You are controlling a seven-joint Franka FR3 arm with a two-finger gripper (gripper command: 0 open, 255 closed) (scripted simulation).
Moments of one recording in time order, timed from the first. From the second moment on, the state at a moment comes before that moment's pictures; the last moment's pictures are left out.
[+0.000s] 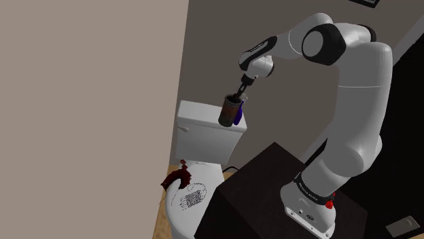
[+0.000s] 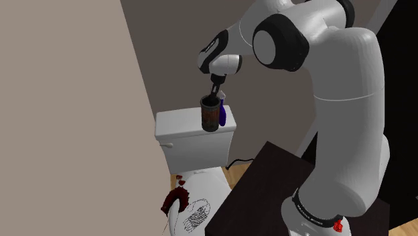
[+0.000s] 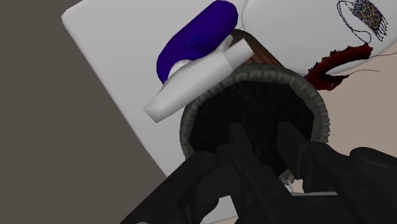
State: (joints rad) arm -0.12 0.51 -0.34 -1.89 0.44 2.45 -1.17
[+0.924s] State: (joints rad) arm -0.10 0.45 -0.37 -1.87 0.39 2.38 -1.14
